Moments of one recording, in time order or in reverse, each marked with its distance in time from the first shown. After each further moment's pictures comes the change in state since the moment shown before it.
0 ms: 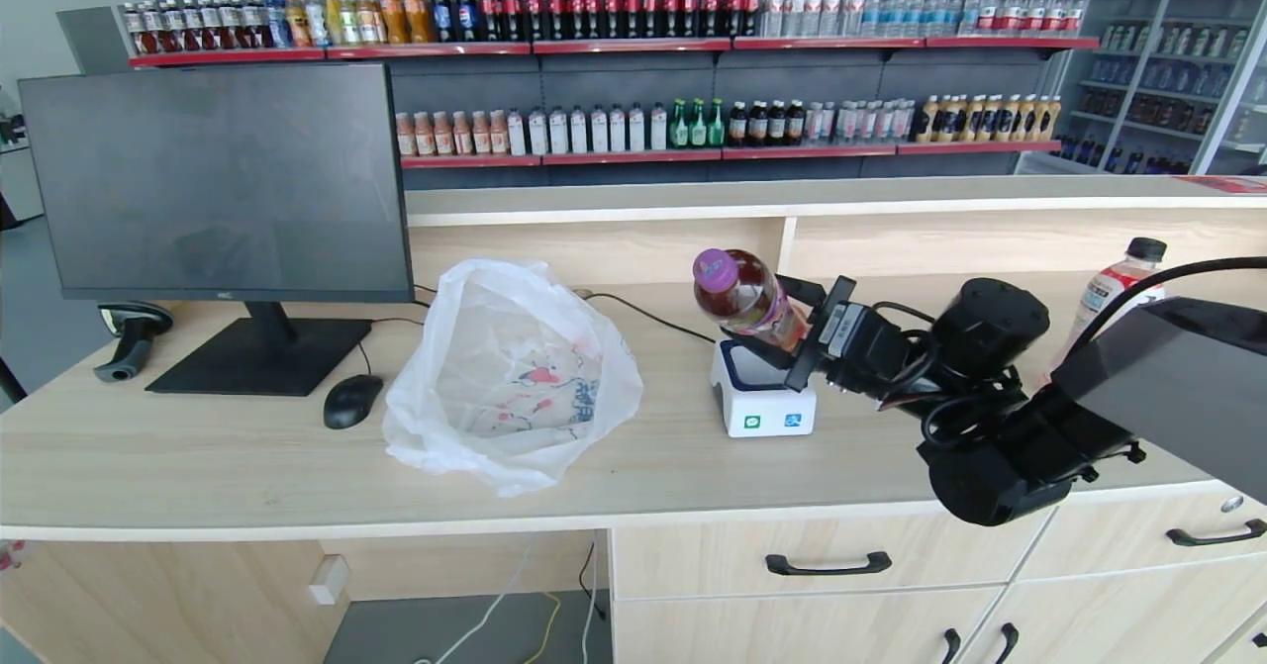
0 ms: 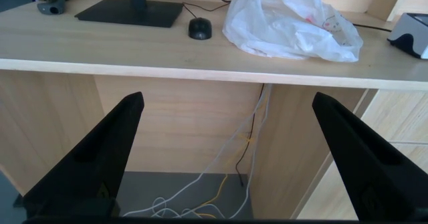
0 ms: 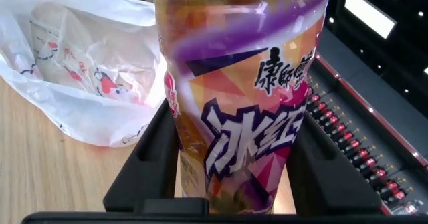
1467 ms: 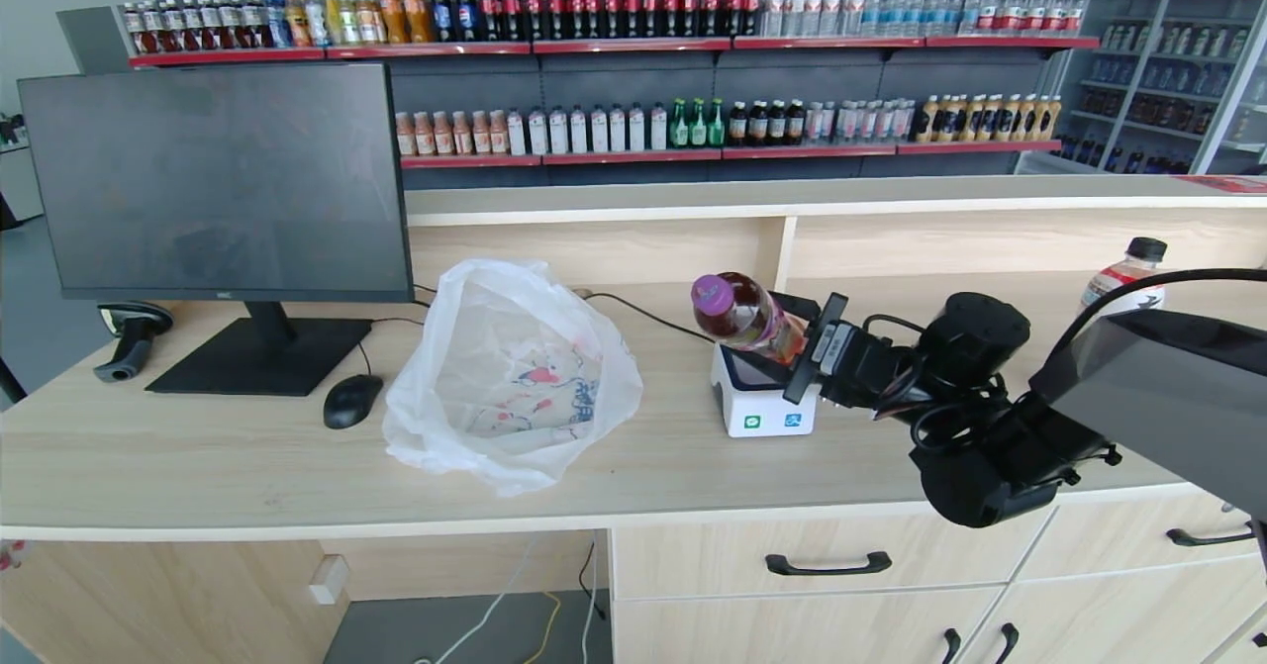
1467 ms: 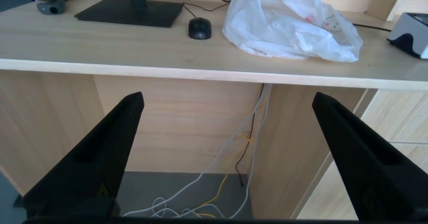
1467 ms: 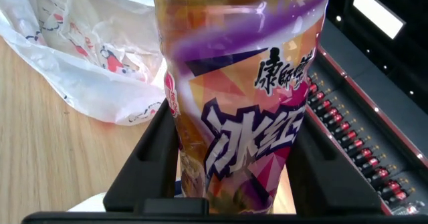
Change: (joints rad) left arm 0.000 0.000 0.000 0.000 0.000 0.000; right arm -0.018 0.055 -0.020 0.000 0.029 -0.041
